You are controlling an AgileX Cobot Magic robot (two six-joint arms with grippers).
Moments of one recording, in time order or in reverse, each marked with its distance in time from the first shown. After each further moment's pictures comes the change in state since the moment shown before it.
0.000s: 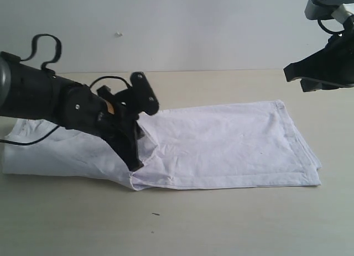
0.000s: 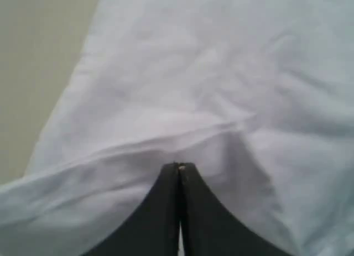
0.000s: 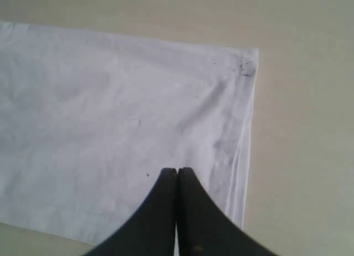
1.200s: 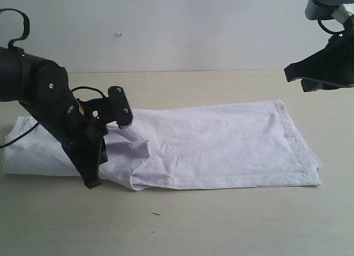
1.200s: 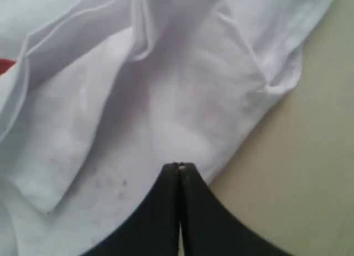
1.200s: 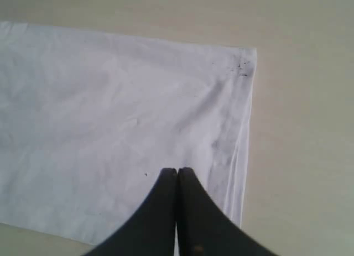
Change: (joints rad) left arm 0.085 -0.085 0.000 0.023 0.424 0.061; right arm 0.000 0.000 0.000 -0.007 0.000 0.004
